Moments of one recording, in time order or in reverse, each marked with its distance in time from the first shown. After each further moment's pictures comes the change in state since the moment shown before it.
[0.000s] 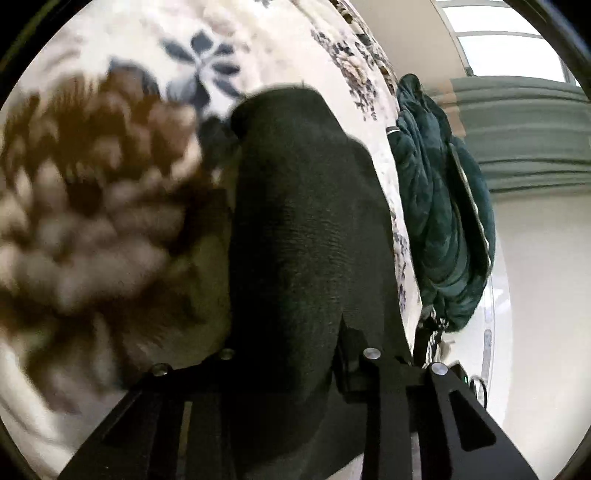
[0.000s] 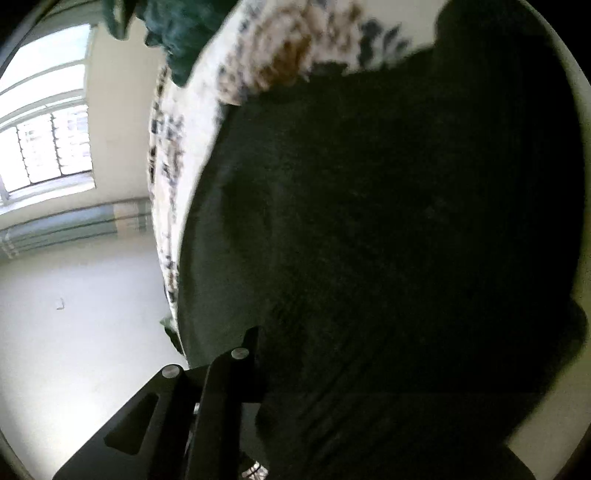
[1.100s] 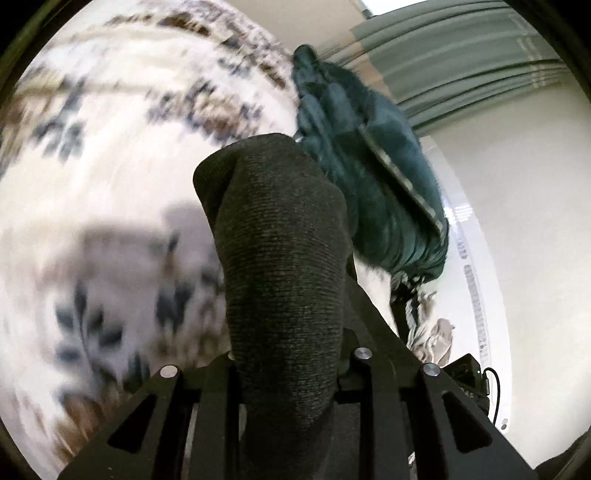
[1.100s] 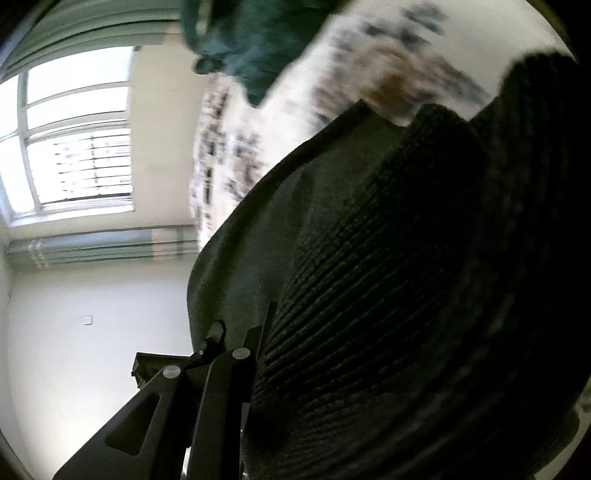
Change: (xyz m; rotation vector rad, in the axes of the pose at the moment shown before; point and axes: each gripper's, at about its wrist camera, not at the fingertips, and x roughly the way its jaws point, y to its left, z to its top) left arm -0.011 -0.125 0.148 0.420 0.111 -0.100; right arm 0.000 0.123 -0.045 -0.028 -0.154 0.135
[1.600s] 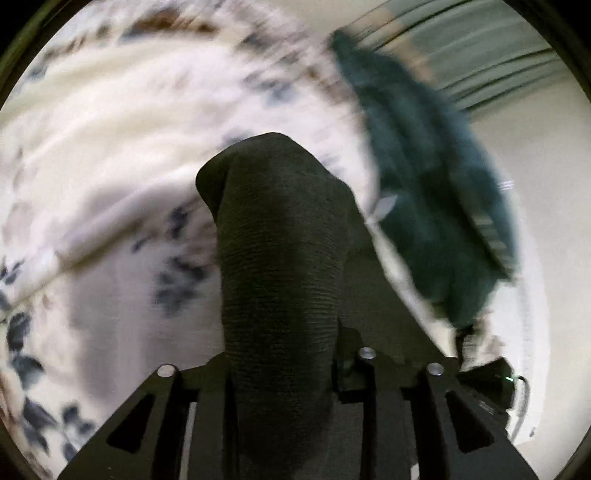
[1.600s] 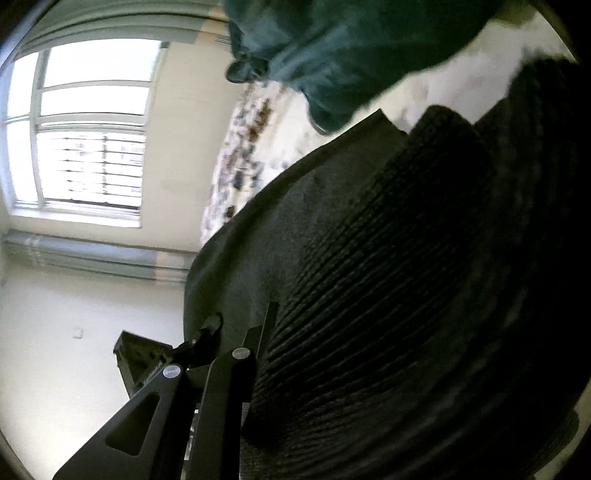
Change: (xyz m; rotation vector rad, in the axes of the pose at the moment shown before) left arm 0.112 0.114 0.190 0.027 0.184 0.194; right arm 0.222 0.093 0.122 -0.093 -0.123 -0.007
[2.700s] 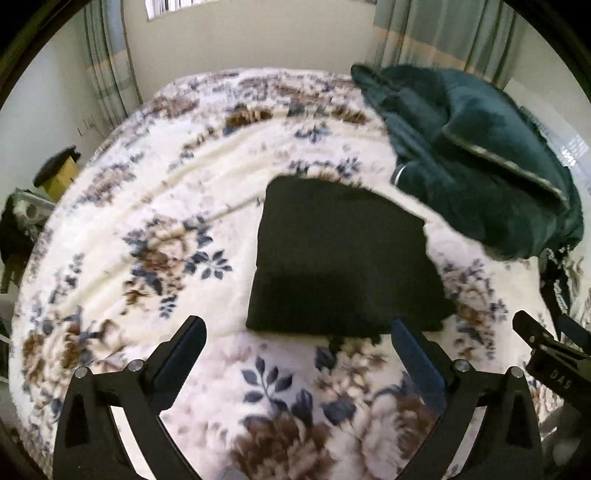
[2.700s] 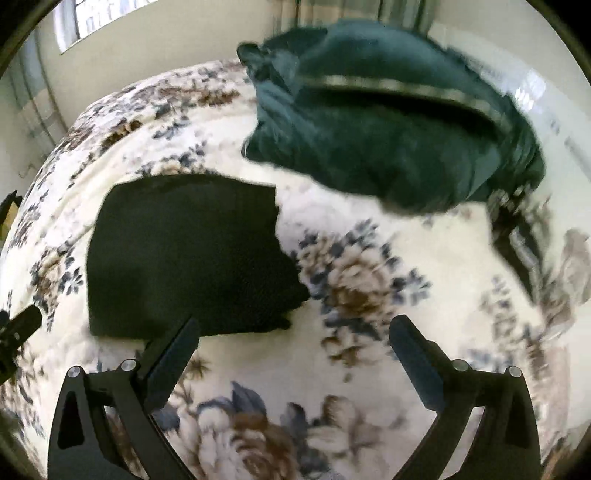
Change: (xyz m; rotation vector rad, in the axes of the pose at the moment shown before) left arm -0.165 -0.173 -0.195 0.187 -0.272 0.591; right arm -0.214 0.079 -0.080 -0.736 -0.090 -0.882
